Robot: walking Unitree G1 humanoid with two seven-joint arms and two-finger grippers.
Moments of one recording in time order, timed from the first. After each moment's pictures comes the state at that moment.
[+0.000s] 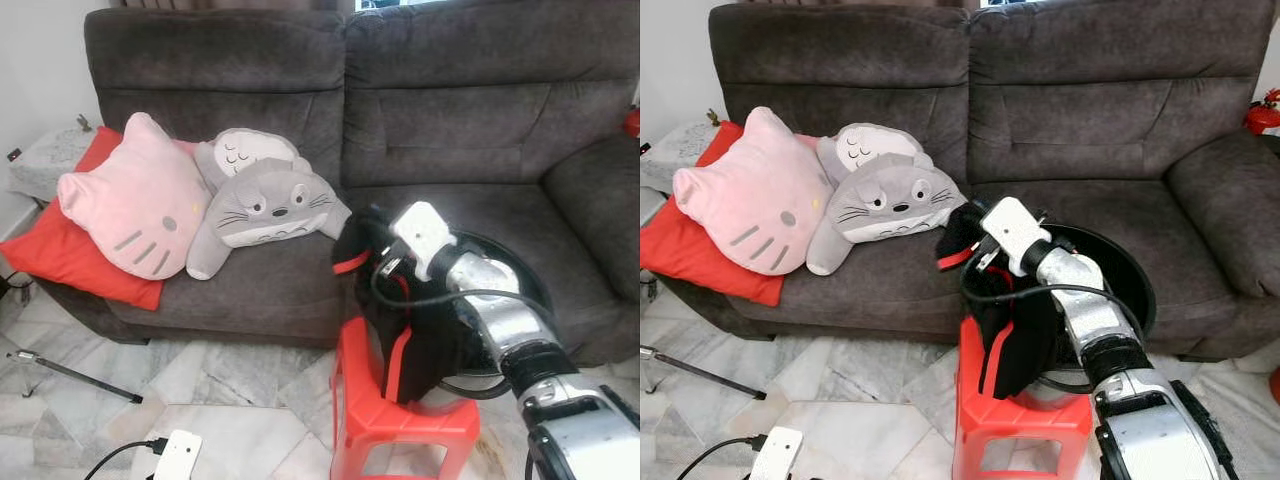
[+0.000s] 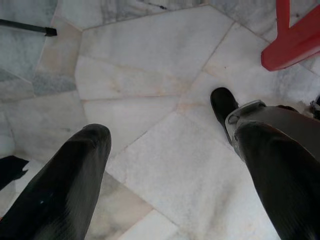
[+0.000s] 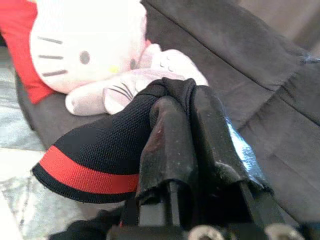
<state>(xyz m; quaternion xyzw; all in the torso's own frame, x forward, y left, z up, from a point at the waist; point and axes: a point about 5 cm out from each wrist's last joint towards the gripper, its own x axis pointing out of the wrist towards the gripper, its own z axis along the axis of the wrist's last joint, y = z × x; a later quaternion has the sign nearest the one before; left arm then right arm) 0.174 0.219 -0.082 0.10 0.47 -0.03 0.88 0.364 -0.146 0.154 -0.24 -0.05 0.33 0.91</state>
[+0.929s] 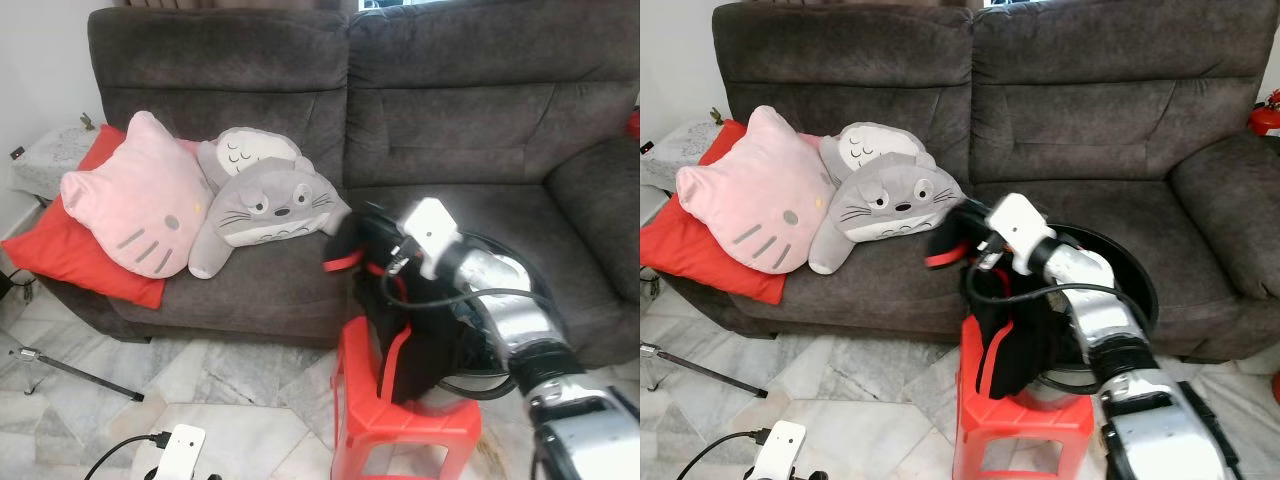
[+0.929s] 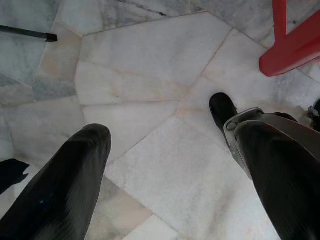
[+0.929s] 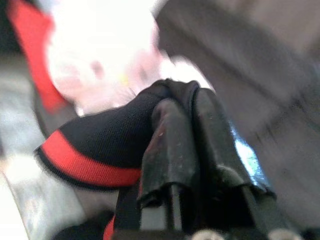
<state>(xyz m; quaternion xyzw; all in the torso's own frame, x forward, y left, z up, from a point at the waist) 0.180 0.215 -0.080 0.10 0.46 -0.04 0.88 0.366 -0.164 0.154 -0.25 -0.04 0.31 0.92</state>
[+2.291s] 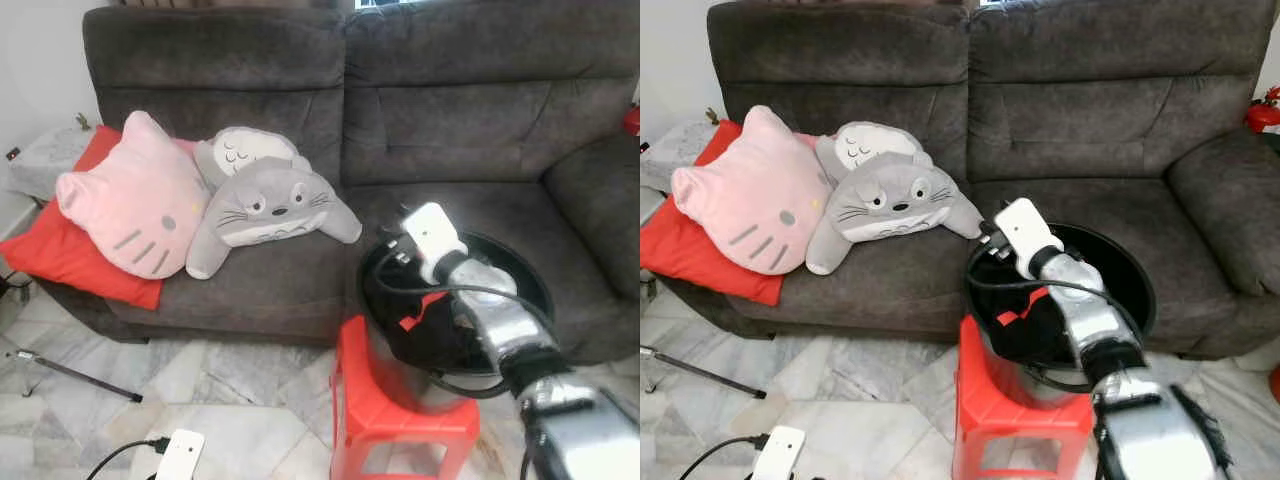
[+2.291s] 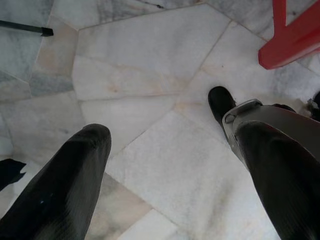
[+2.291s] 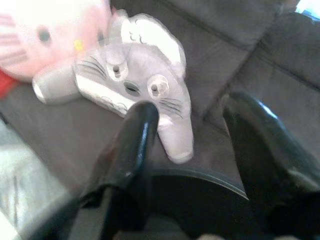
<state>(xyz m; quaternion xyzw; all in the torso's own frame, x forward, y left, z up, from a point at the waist) 0.173 0.216 -0.083 0.10 0.47 -0.04 0.88 0.369 -0.152 0.144 -0.22 -0.01 0.23 0.95</state>
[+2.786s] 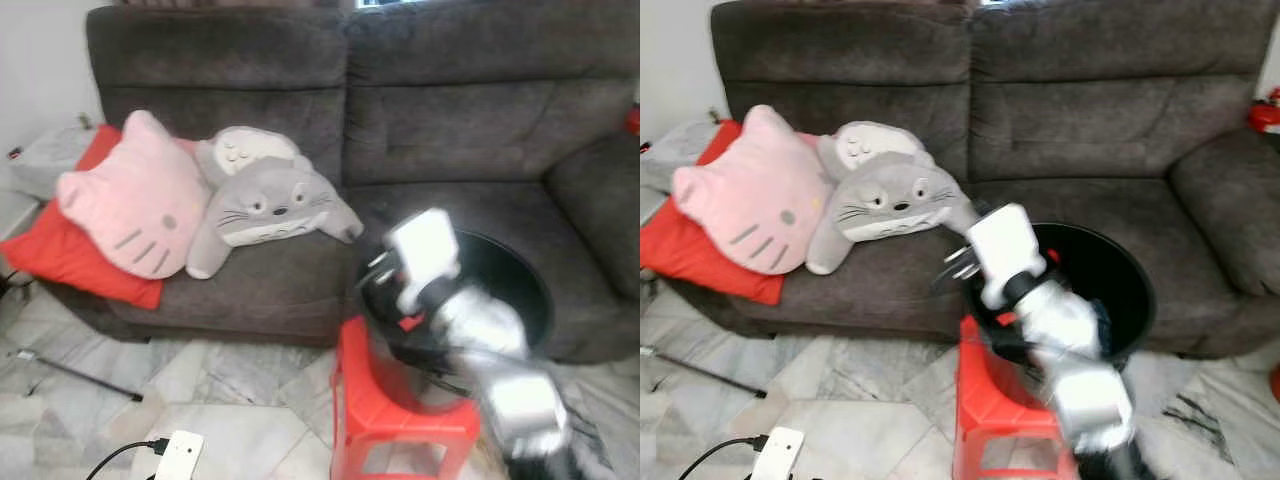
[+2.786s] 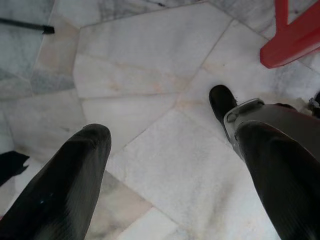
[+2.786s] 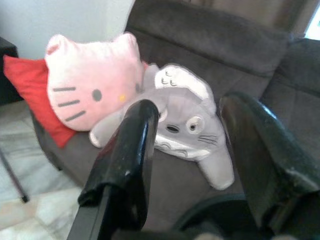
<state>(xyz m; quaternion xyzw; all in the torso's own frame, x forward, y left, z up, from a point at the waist) 0.175 0.216 -0.082 0.10 0.47 -0.04 0.88 0.281 -0.100 0.181 -0.12 -0.04 0.24 0.96</state>
